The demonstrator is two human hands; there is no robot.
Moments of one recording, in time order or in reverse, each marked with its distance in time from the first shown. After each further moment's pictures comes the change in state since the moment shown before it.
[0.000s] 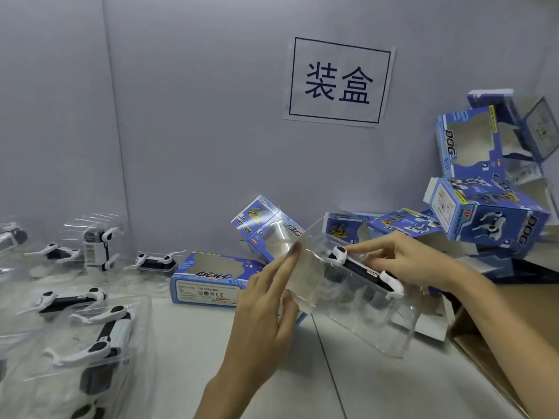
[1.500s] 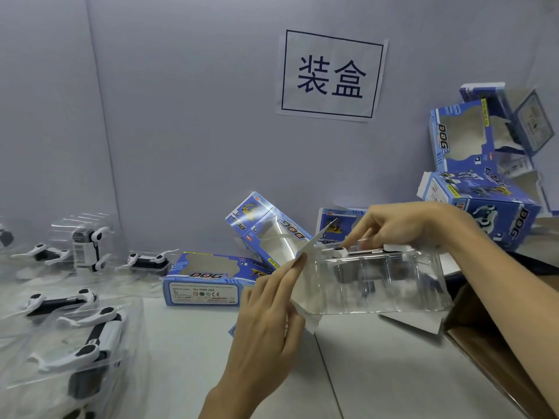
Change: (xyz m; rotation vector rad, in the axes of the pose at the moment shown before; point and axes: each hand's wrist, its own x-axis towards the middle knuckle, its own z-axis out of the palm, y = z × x) left_hand -0.010 0.004 0.008 0.094 -0.054 0.108; right_hand 0.032 -0.038 -0.050 -0.303 -0.305 0.190
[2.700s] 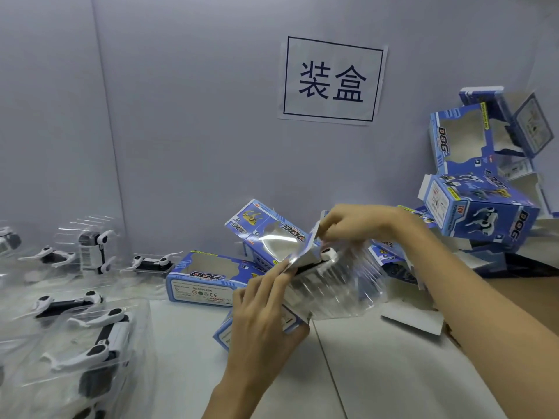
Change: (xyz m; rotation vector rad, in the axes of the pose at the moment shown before) left_hand 0.004 -0.017 0.011 0.214 0.167 0.033; right_hand 0.019 -0.055 0.020 0.135 0.088 -0.086
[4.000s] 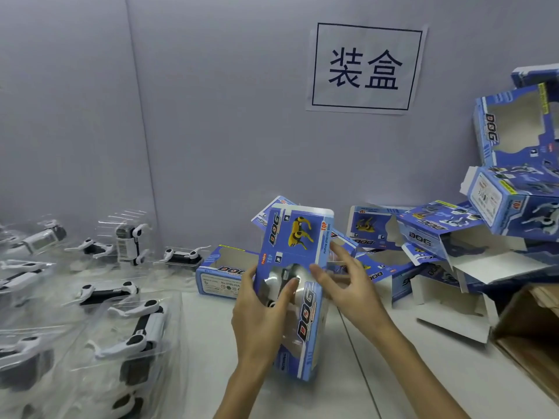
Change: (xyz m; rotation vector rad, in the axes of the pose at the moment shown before) left_hand -0.005 -0.046 0.000 -0.499 0.087 -0.820; right_hand 0.045 0.021 0.173 0.841 0.643 -0.164
